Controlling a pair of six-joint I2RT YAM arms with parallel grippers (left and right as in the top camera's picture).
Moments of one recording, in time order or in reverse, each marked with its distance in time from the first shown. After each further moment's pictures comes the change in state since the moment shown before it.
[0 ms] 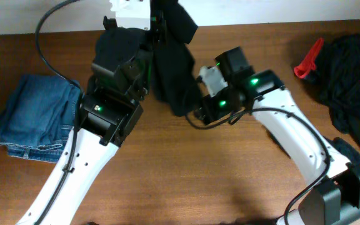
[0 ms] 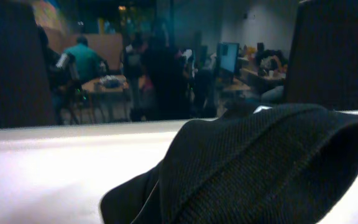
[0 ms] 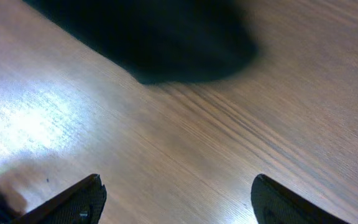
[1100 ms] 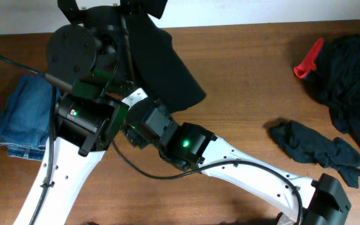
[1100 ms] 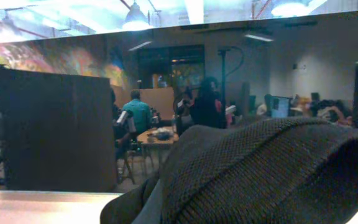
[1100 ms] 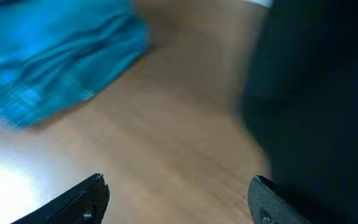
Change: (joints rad) left arm -0.002 0.000 0.214 0.088 -0.169 0.232; right arm 0.581 0.001 -0.032 0.521 0.535 0.279
